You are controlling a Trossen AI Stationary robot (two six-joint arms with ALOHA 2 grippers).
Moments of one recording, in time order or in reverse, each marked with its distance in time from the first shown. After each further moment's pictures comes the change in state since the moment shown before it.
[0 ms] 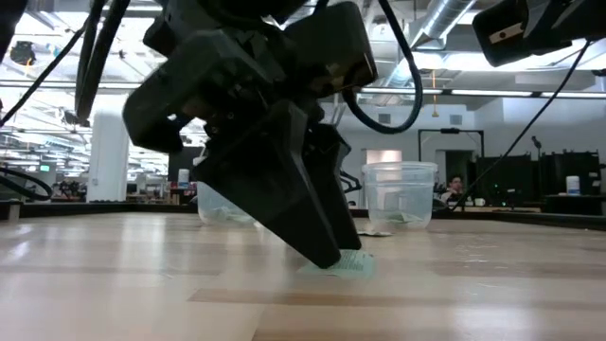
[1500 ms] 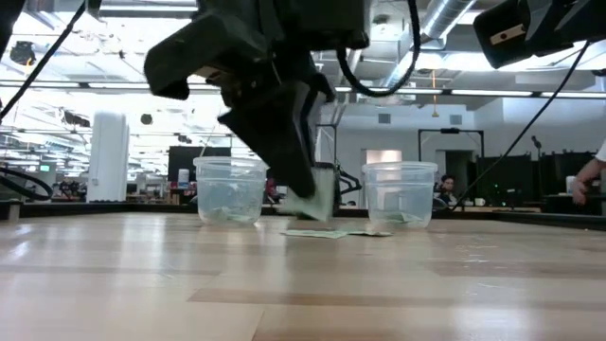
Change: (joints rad) left arm -0.011 -0.027 0.234 -0.510 -0.230 0.029; right arm 0.002 0.000 0.000 -0.009 -0.002 0.000
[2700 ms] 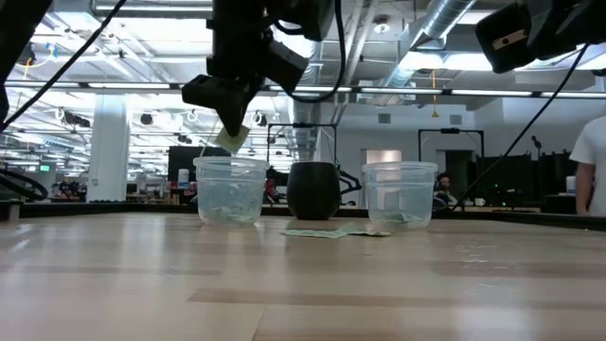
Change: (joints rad) left arm 0.213 -0.003 0.214 -0.909 -0.444 -0.223; right arm 0.000 0.000 0.000 -0.014 0.001 0.046
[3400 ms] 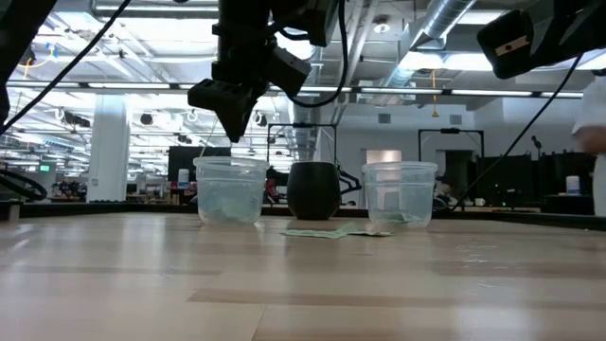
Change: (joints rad) left arm 0.037 0.000 -0.001 0.031 0.016 0.050; right arm 0.000 0.000 0.000 -0.031 0.000 0.033
